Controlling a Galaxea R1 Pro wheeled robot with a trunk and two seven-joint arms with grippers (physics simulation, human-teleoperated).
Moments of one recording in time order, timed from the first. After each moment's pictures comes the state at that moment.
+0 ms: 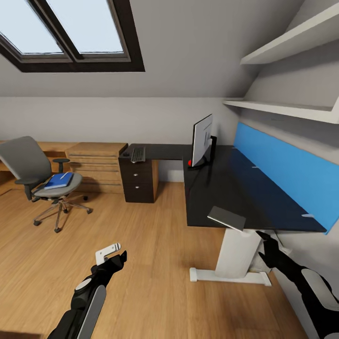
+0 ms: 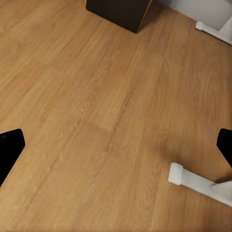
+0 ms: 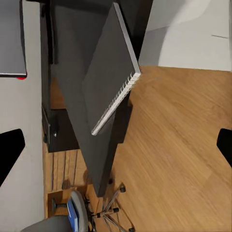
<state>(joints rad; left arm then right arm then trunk) -0.22 -0.09 0.00 -1.38 0.34 0.43 0.29 -0.43 -0.27 -0.26 -0.94 -1.48 0.44 -0.06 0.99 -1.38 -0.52</state>
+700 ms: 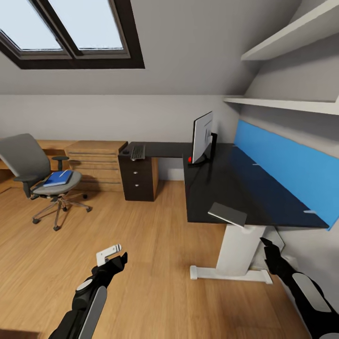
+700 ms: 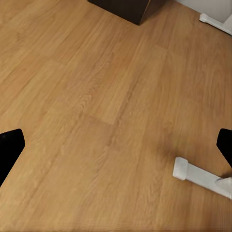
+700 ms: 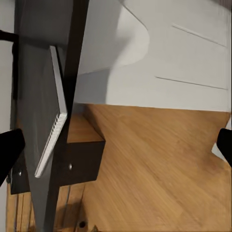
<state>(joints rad) -0.22 -0.09 0.00 -1.37 0.34 0.43 0.29 -0.43 -0.26 -0.20 -0.86 -1.42 0.20 -0.07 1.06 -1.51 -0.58</state>
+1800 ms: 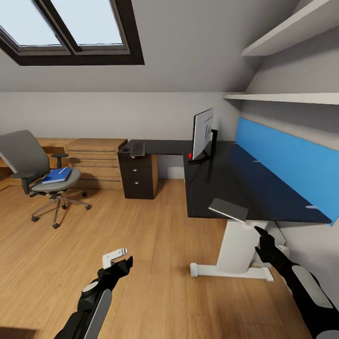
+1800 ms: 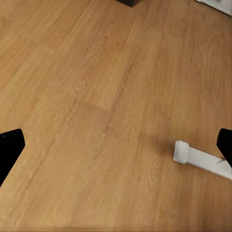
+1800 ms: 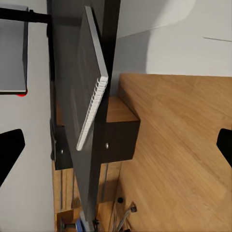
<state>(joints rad) -0.22 -0.09 -0.05 -1.33 0.34 0.42 0.28 -0.43 -0.25 -0.16 -0.97 -1.58 0.27 -0.06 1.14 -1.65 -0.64</state>
